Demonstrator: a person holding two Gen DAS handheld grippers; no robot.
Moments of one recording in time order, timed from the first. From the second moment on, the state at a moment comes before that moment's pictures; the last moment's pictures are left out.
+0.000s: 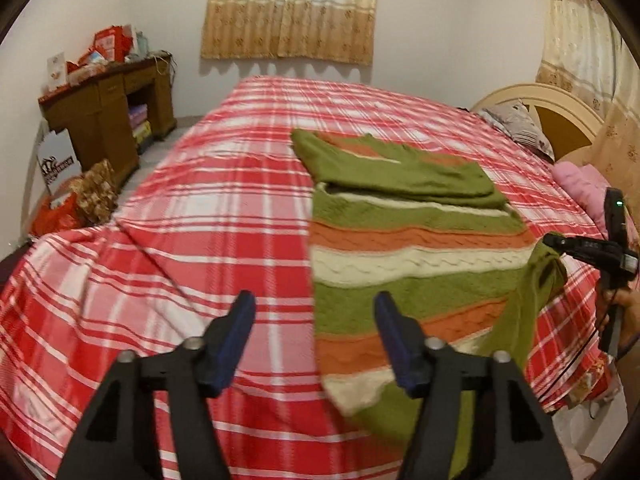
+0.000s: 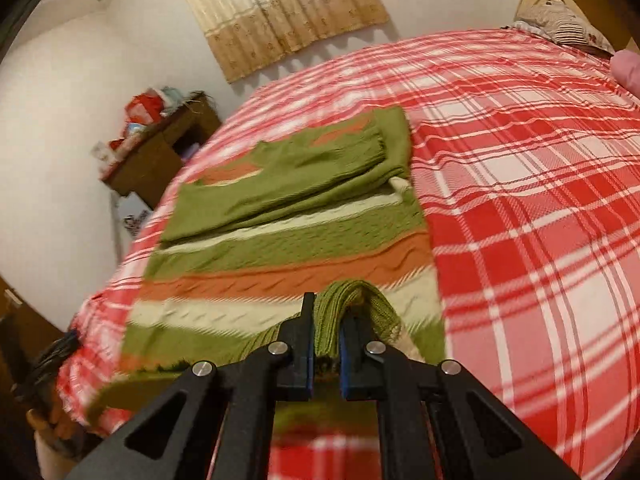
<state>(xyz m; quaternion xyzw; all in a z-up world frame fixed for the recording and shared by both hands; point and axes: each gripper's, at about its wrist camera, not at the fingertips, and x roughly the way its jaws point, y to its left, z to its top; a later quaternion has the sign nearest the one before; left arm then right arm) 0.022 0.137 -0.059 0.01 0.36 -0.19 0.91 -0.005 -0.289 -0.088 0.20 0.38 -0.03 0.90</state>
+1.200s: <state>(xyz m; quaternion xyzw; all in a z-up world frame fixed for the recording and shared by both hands) 0.082 0.070 -0.119 -0.04 0.45 -0.34 0.83 0.009 -0.323 -0.128 0.33 0.36 -0.01 0.87</state>
